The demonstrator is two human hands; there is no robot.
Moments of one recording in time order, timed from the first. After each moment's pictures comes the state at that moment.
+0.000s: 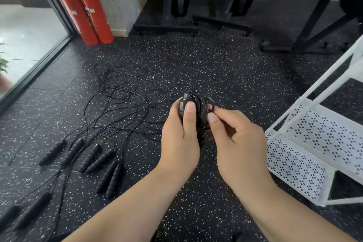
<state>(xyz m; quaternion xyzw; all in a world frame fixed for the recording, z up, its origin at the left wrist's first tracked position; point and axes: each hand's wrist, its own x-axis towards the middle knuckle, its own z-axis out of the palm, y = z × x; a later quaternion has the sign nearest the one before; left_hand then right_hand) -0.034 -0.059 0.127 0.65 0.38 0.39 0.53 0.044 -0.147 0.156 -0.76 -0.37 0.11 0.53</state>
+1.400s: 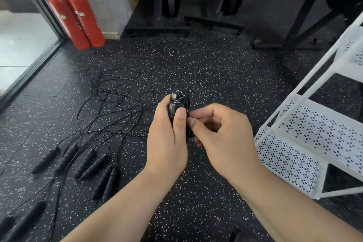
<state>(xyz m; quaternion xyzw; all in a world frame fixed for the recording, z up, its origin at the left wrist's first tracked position) -0.042 -0.049 0.114 0.73 0.38 0.38 0.42 0.056 -0.141 0.164 -0.72 -0.36 0.22 0.55</state>
